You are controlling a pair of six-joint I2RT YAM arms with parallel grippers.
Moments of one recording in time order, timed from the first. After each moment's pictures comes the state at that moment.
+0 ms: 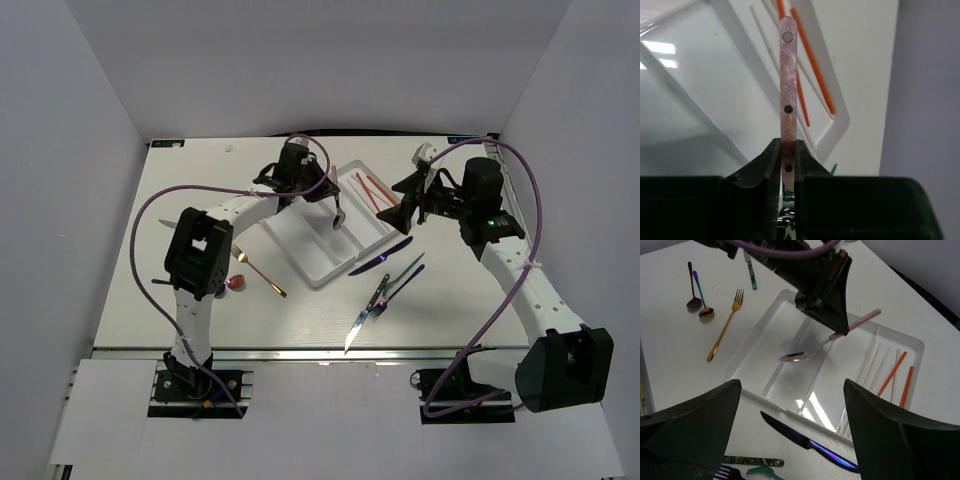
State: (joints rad) left arm -0.47 2.04 1.57 -0.08 0.23 -0.86; right arm 0.21 1.21 1.01 -0.11 -0.88 -0.26
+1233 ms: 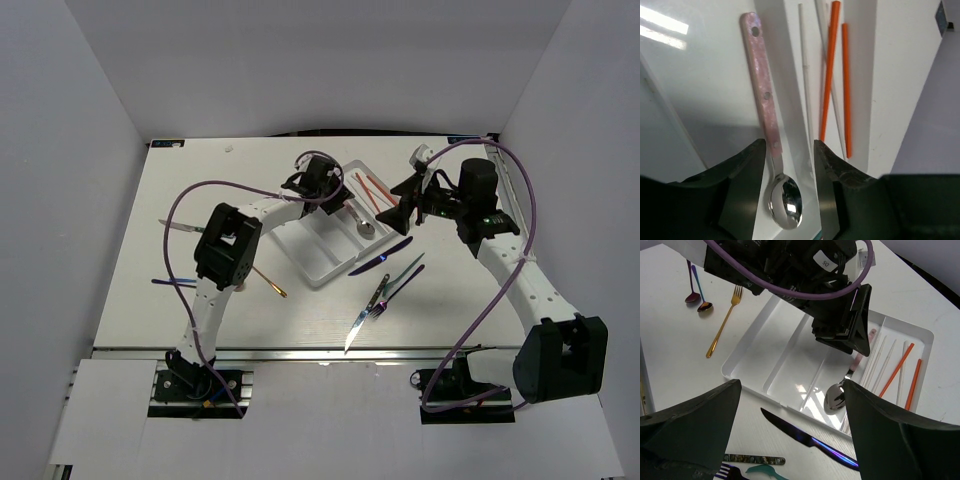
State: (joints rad) left arm -0.58 2.30 1.74 -0.14 -0.02 -1.13; right arm 0.20 1.25 1.00 -0.09 -0.89 -0.25
